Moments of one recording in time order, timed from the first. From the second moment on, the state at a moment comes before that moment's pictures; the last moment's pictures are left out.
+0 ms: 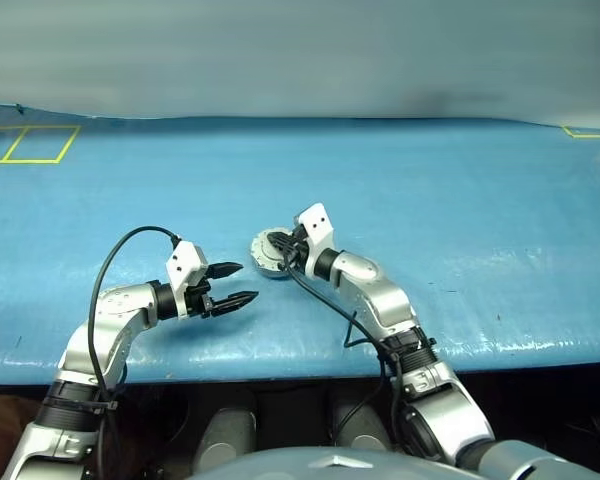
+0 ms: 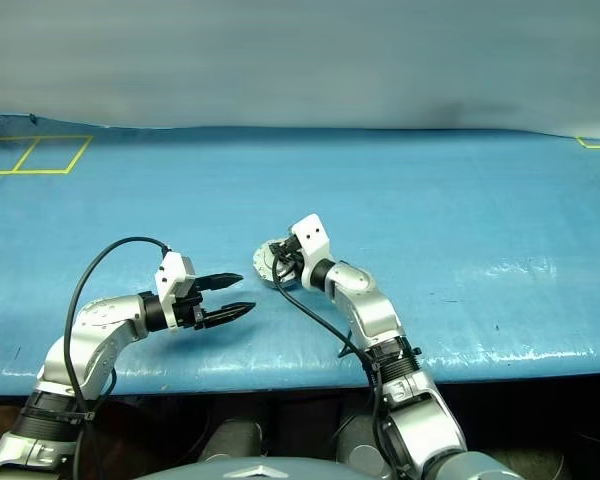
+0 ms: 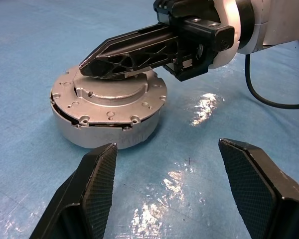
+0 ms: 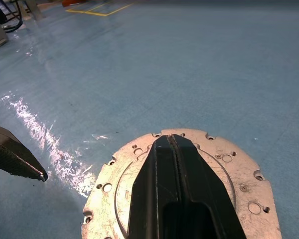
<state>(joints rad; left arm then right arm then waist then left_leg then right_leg) -0.11 0.57 -0.05 -0.08 -0.37 0.34 -0.98 -0.47 -0.03 0.22 0.26 0.17 0.36 0.52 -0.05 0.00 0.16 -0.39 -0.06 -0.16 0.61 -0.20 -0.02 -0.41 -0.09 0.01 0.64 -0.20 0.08</state>
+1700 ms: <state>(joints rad) -0.09 0.58 -0.02 -0.08 -0.35 0.30 -0.93 -0.45 -0.01 0.25 0.11 0.12 0.52 0.45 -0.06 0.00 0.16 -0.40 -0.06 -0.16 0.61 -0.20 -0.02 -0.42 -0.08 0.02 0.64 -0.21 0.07</state>
